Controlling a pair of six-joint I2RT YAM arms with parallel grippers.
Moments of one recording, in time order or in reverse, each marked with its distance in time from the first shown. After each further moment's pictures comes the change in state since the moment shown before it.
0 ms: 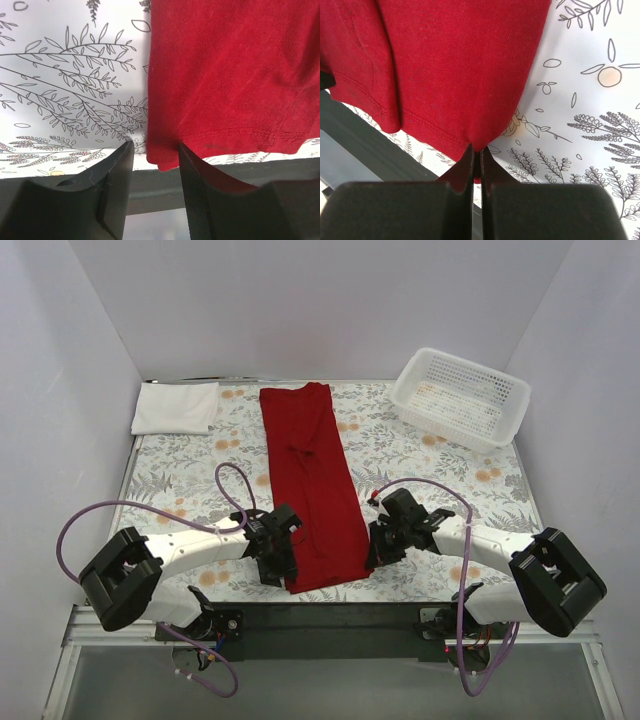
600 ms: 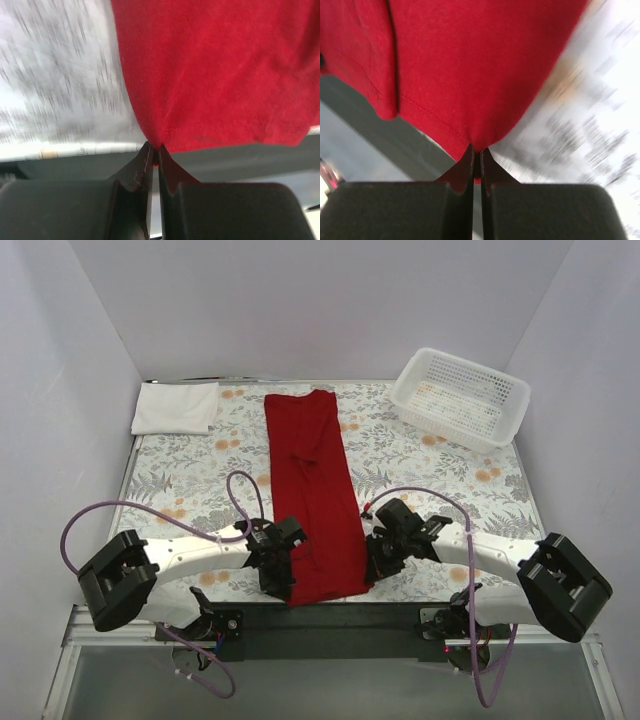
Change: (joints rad) left arm -0.079 0.002 -0.006 -0.031 0.061 0.003; right arm 0.076 -0.020 -0.007 -0.043 -0.032 0.003
